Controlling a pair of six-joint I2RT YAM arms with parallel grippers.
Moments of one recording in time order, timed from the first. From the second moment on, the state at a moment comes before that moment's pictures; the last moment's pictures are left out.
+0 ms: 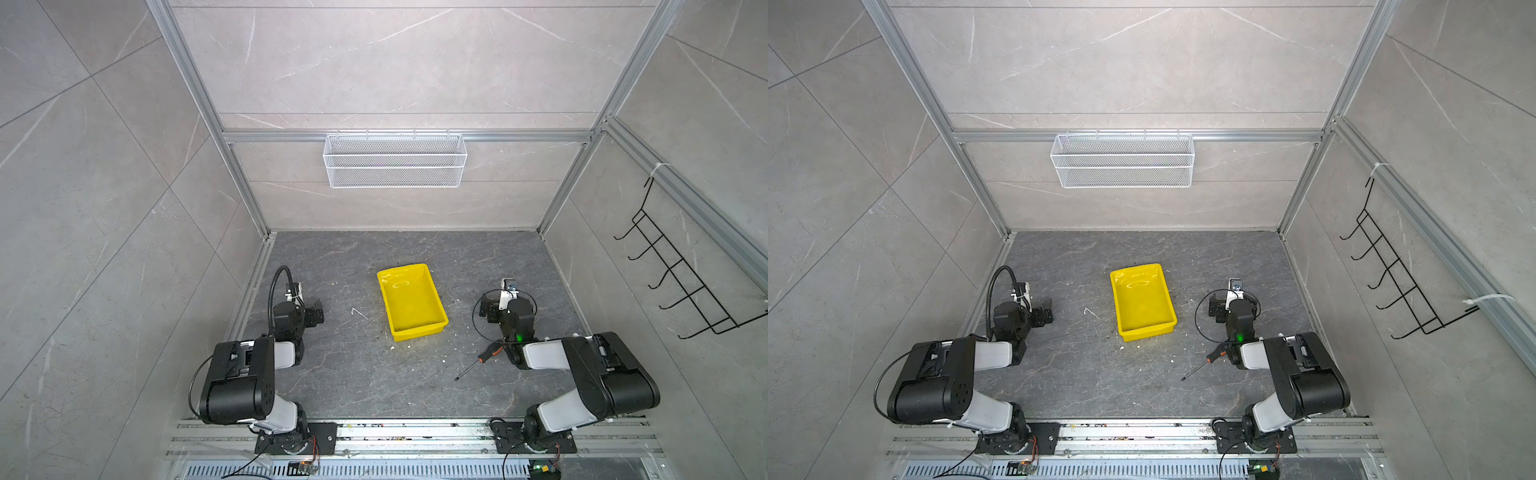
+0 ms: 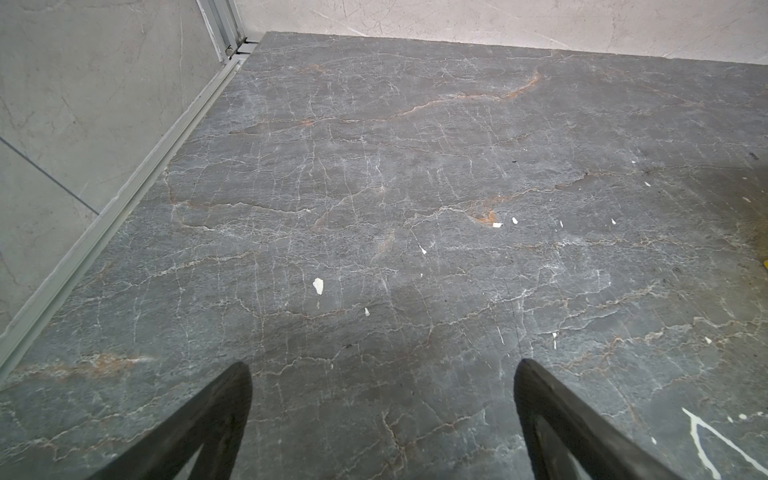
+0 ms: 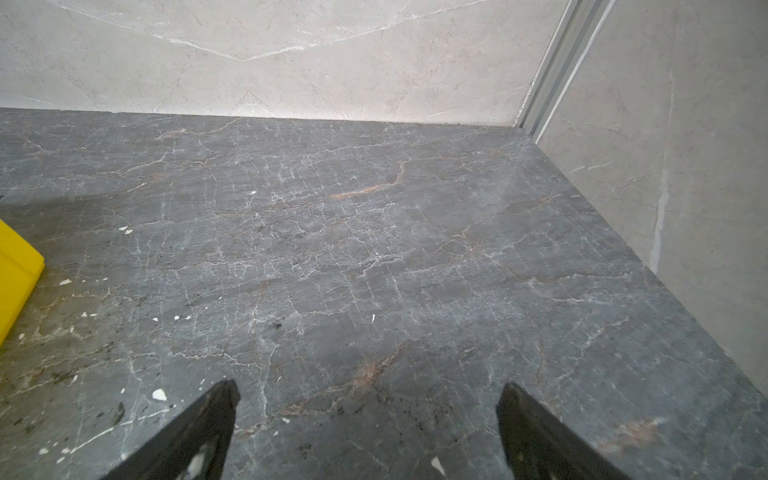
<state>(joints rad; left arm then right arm) 0.08 1.50 0.35 0.69 0.04 0.01 0.15 1.53 0.33 0.84 0.23 0.00</state>
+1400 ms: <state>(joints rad) -0.10 1.16 0.68 -0.42 0.41 -0.24 0.18 1.52 0.27 0.94 0.18 -0.04</state>
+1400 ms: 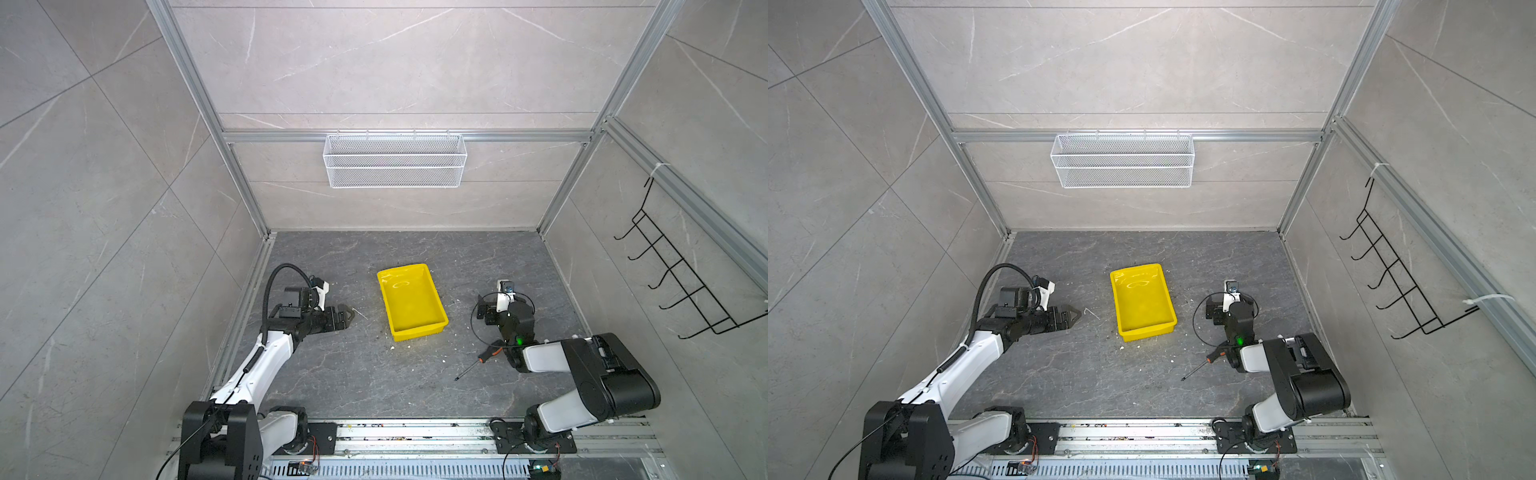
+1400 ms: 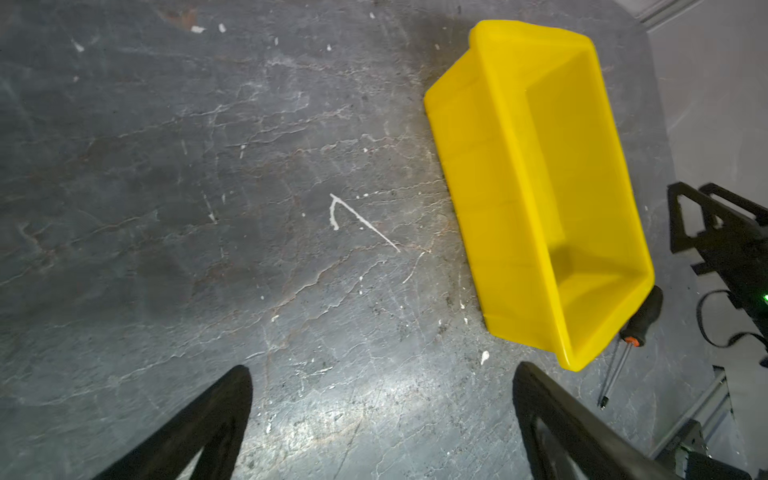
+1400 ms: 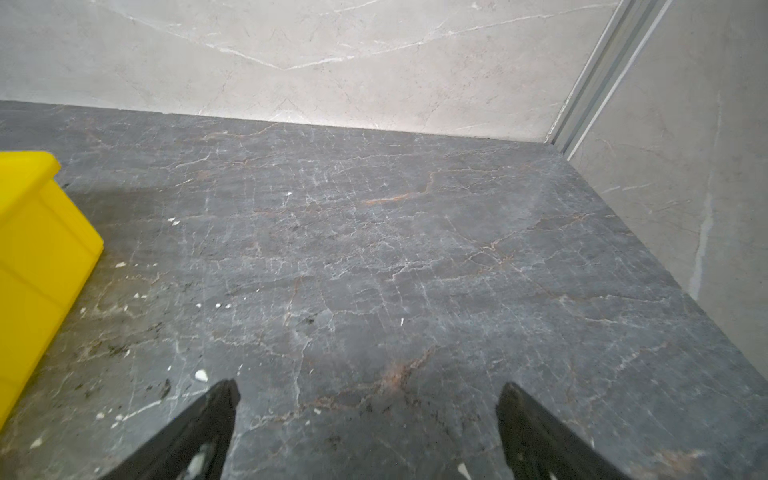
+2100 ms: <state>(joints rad) -0.10 1.07 0.67 -0.46 0.31 -0.28 0.24 0.92 0.79 -0.31 0.34 0.32</state>
